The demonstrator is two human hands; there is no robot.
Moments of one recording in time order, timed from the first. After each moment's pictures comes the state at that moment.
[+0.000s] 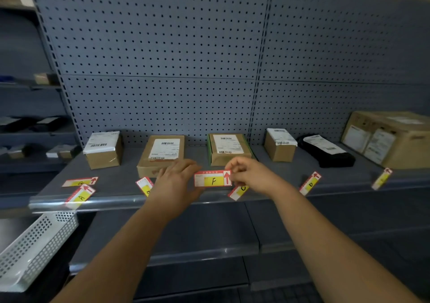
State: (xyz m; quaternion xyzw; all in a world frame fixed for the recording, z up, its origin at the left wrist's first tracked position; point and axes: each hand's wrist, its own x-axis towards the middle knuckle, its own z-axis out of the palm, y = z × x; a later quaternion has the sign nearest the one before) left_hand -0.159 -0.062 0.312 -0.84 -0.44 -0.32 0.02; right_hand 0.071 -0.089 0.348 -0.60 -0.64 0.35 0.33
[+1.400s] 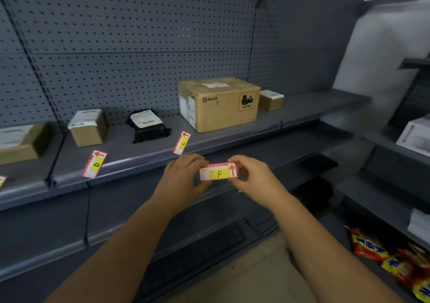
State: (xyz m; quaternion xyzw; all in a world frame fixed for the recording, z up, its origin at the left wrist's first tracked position) left_hand 0.414 -0.274 0.280 -0.92 -0.24 -0.31 -0.06; right_hand 0.603 -0.396 0.292 -0.71 -0.60 0.09 0.36
